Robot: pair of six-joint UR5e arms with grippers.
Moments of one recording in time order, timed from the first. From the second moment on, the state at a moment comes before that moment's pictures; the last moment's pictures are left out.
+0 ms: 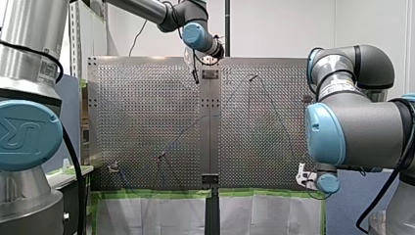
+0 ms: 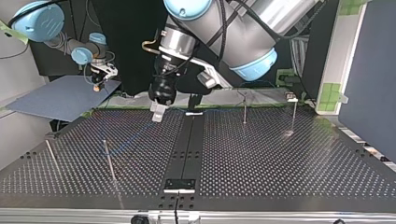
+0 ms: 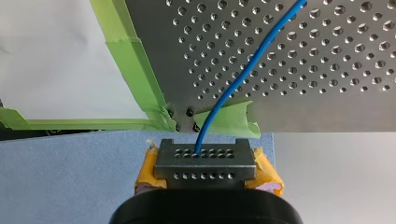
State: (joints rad) left arm -0.75 -1.72 -1.48 -2.96 -1.93 -1.86; right arm 1.53 -0.50 1.64 -0.87 1.46 1.69
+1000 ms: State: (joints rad) left arm -0.74 -1.72 -1.75 -2.84 -1.94 -1.87; right arm 1.53 -0.50 1.64 -0.87 1.46 1.69
